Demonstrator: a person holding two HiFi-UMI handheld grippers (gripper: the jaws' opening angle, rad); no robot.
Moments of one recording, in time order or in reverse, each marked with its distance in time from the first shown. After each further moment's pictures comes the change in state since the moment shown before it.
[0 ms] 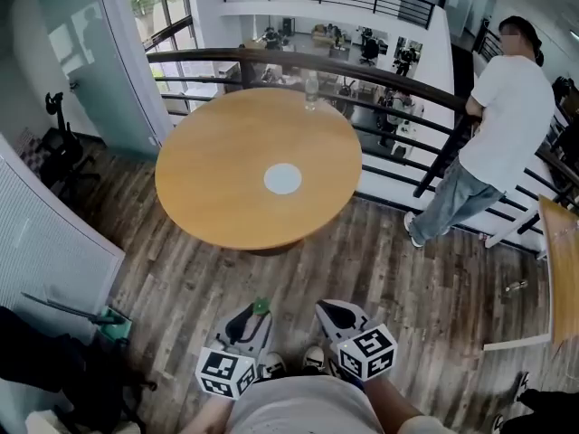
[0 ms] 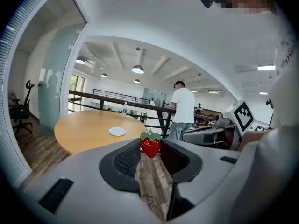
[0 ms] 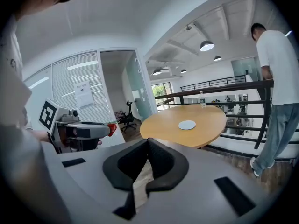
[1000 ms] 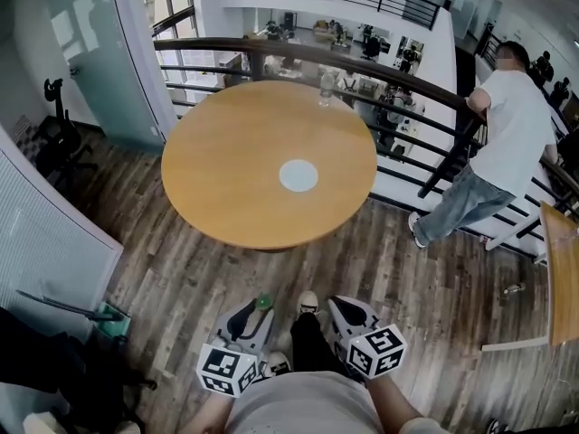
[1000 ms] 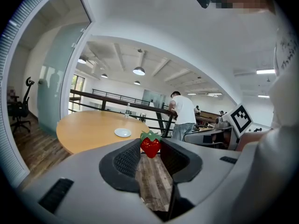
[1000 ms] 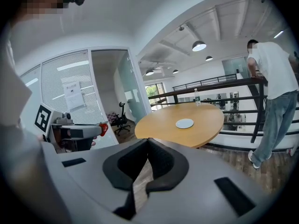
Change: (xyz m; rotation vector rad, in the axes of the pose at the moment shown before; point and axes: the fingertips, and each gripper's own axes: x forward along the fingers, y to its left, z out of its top) left arm -0.014 0.070 -0.002 -0.012 -0.025 -0.024; right arm 0.051 0.013 -0.004 0.057 -0.009 -0.090
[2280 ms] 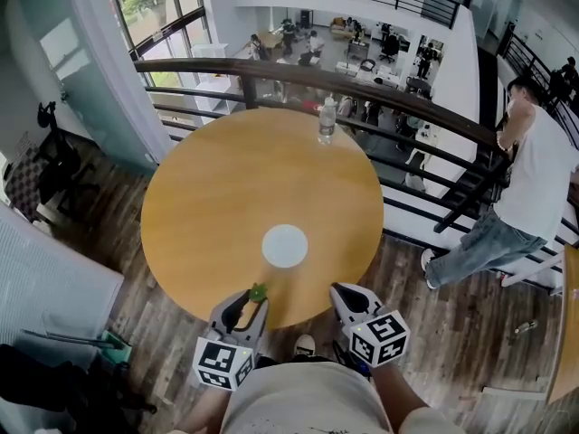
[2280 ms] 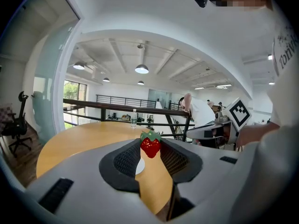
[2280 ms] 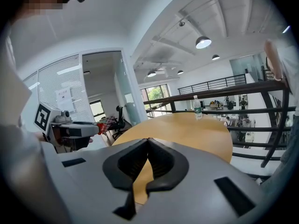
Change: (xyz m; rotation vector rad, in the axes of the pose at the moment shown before) left arm 0.279 0.095 0.129 0.081 0.010 0.109; right arm 0.187 -0.237 0.154 -0.035 -0.010 0.086
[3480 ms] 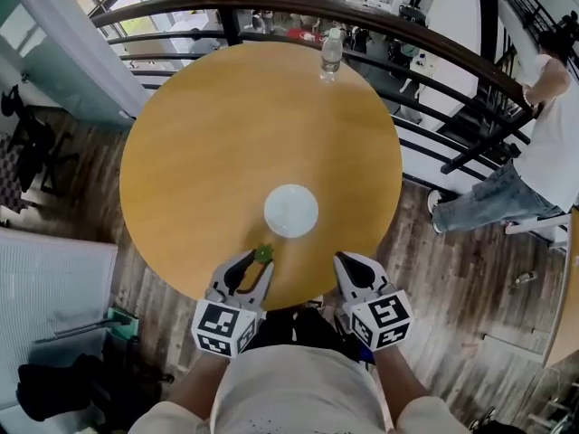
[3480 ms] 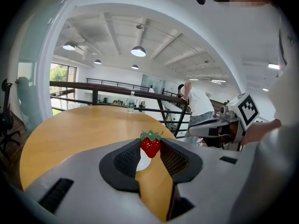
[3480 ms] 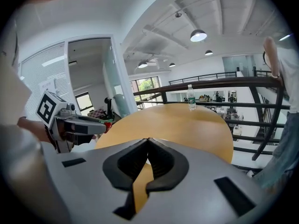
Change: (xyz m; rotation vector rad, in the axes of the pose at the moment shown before) left arm 0.079 0.064 -0.034 -0.027 0.179 -0.130; right arm 0.073 -0.018 -0.022 0.009 0.097 -0.126
